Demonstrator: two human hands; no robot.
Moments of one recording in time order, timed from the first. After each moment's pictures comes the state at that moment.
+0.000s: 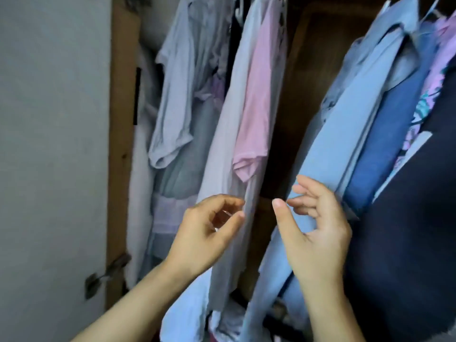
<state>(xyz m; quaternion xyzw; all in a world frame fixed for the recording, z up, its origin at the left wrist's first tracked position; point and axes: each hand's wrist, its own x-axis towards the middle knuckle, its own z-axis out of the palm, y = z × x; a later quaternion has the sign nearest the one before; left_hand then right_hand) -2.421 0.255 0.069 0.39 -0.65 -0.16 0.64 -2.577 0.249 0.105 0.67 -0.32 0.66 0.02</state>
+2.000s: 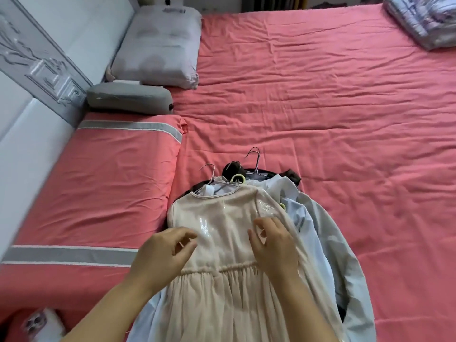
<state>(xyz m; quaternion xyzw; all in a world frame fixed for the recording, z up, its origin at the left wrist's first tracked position) -2.167 1.179 -0.278 0.74 0.58 0.14 0.32 -1.944 1.143 -0.336 0.74 0.55 -0.20 -0.33</state>
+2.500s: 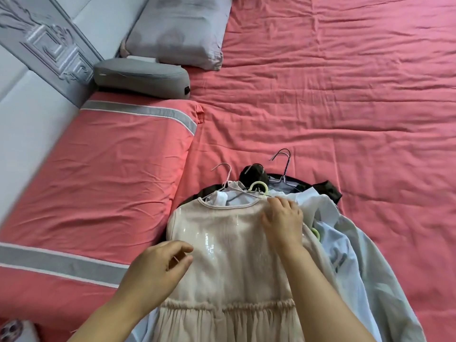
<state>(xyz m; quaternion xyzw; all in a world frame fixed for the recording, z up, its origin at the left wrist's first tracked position) -2.171 1.225 -0.346 0.67 0.65 0.08 0.33 -1.920 1.287 -0.461 0.77 0.60 -0.18 -0.14</state>
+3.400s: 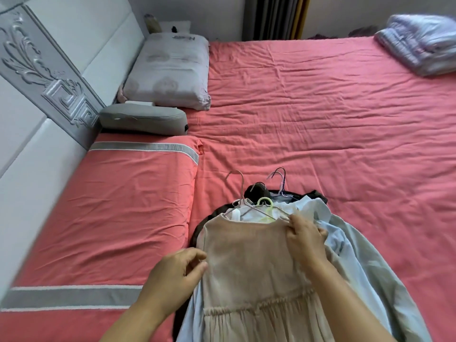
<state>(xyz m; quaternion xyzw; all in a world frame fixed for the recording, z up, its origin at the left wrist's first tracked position) -2.245 1.232 -0.314 0.74 0.56 0.13 0.35 -1.960 1.234 -0.369 0.82 0.50 -0.15 -0.22</state>
